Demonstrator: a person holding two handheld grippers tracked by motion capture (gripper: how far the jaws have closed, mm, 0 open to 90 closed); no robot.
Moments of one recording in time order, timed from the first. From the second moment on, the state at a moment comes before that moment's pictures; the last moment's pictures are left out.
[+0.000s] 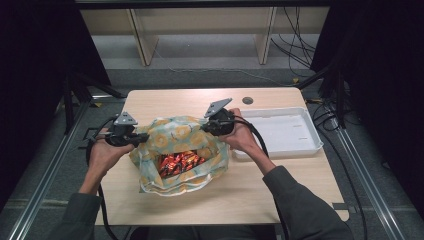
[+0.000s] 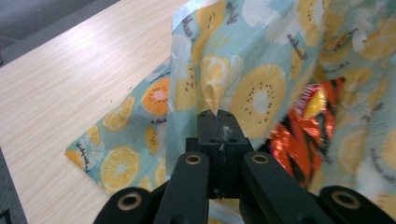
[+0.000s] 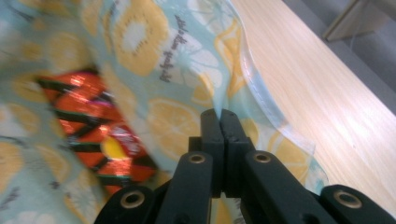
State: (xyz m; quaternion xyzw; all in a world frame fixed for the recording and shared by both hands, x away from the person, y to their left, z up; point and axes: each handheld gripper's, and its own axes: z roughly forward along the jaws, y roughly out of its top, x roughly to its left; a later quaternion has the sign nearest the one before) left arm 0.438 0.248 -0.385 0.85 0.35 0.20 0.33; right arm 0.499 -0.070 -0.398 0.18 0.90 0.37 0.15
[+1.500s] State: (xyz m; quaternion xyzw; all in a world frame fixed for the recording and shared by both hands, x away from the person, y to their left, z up) left arm 0.455 0.278 -0.456 0.84 0.45 0.16 0.28; right arm 0.445 -0.067 -0.472 0.13 0.96 0.23 0.04
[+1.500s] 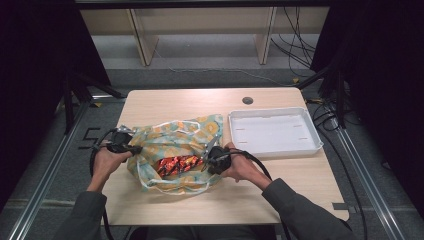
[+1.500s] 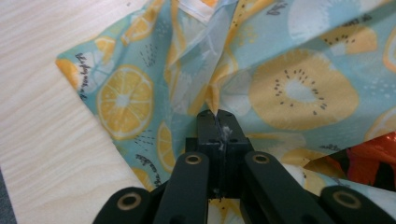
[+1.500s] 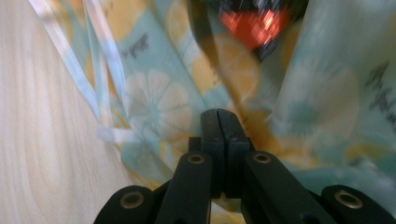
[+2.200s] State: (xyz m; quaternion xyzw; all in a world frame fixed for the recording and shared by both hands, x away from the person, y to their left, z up) left arm 0.373 0.239 -0.440 0.86 0.35 0.17 0.31; right arm 0.470 -0.055 -0.442 0.15 0.94 0.30 0.10
